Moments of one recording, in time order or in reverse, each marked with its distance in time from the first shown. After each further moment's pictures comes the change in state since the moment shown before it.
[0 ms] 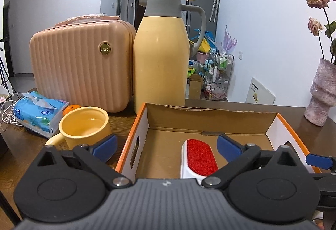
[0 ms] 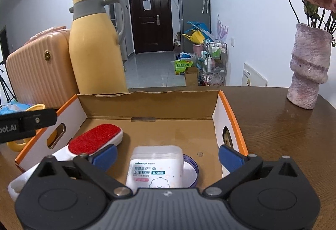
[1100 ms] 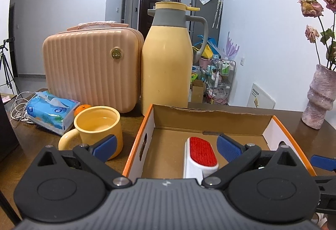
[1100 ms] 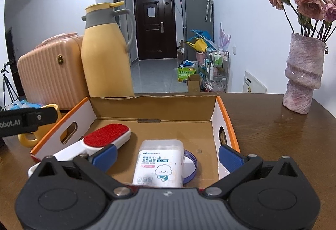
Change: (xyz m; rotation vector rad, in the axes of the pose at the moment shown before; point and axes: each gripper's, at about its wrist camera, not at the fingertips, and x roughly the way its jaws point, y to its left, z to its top) left arm -0.032 0.006 -0.004 -0.022 -0.035 0.019; right arm -0.041 0.002 -0.011 -0.022 -0.045 0.015
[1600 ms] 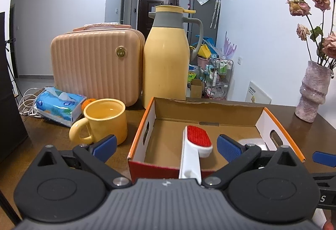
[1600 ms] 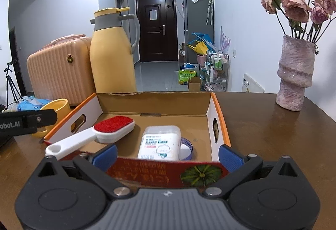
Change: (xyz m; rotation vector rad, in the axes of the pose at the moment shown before) left arm -0.040 0.003 -0.015 0.007 -0.003 -0.009; right arm -0.043 -0.004 -0.021 -0.010 -0.015 0.006
